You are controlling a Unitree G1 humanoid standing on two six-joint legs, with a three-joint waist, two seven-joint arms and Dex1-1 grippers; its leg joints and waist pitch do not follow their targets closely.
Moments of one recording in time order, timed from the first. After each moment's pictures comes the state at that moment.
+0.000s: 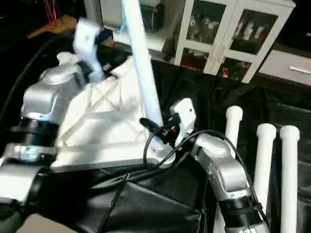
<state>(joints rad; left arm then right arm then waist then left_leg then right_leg) -0.91 0.17 0.06 0.18 -0.35 0.50 -0.73 -0.31 -0.29 0.10 0.00 0.35 0.34 0.67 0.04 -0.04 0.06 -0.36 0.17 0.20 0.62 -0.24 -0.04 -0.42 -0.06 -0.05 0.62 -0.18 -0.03</state>
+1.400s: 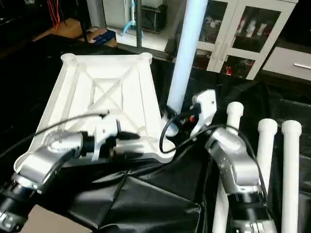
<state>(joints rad) -0.39 0.43 -0.33 0.12 -0.15 0.26 -1.02 -0.31 -0.29 -0.02 0.06 0.40 0.30 0.66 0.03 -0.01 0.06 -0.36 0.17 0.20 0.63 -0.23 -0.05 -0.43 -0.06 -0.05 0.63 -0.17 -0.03</state>
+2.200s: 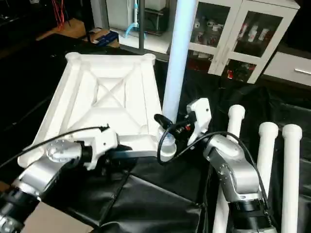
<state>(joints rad) -0.41 0.45 -0.36 0.27 -0.06 0.19 -0.98 -0.28 -0.30 0.01 0.00 0.40 0.34 0.69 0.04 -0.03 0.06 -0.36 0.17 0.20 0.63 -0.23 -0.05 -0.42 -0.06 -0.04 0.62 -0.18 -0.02</state>
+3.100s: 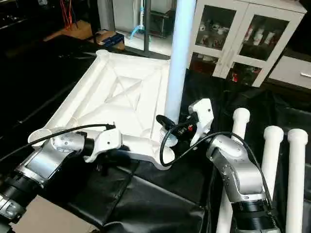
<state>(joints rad) -0.51 0.48 -0.44 0.33 0.04 0.15 -1.07 -0.27 -0.32 0.01 0.00 0.40 0.35 0.70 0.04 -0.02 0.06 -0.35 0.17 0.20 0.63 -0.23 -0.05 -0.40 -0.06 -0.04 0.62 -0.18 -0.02</state>
